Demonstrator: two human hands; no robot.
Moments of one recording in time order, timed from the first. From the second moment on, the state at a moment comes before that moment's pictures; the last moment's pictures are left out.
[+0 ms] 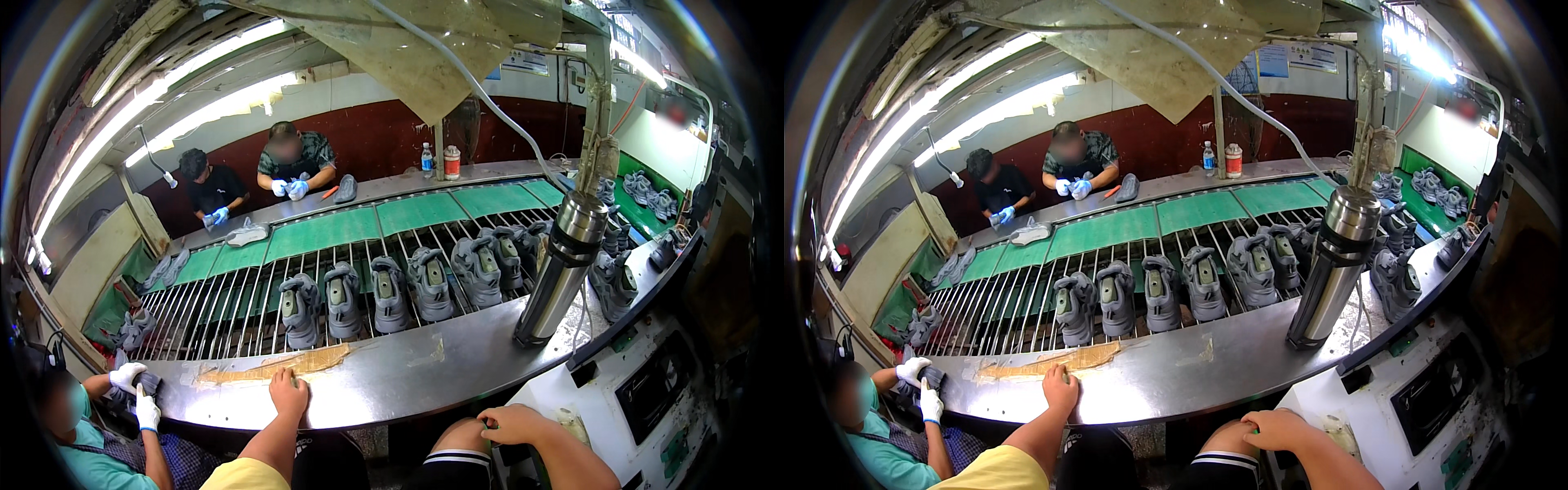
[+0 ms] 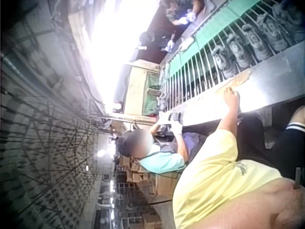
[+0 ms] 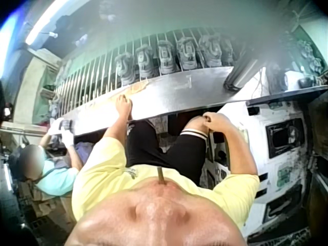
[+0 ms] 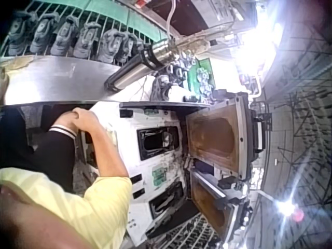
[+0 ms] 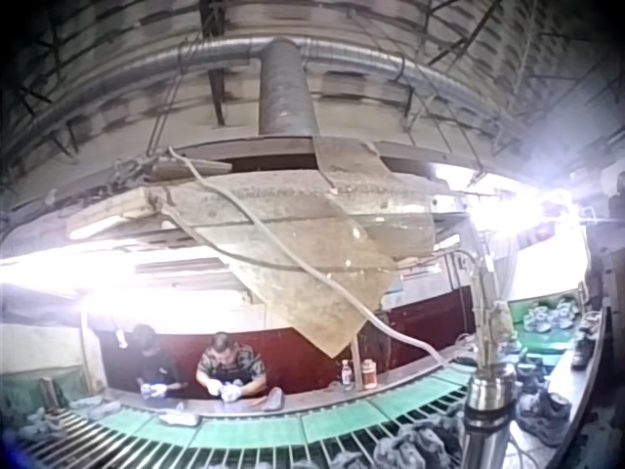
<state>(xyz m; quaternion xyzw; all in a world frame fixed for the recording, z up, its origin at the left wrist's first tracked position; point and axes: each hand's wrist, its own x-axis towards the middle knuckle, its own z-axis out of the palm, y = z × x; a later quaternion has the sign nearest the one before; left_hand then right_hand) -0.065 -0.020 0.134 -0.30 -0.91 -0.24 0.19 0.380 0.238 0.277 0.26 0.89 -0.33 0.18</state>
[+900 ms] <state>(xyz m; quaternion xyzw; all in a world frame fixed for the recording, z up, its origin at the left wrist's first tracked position) -0.067 -0.024 0.131 -0.30 -0.90 -0.24 0.21 0.378 0.235 0.283 0.27 0.89 -0.33 0.18</state>
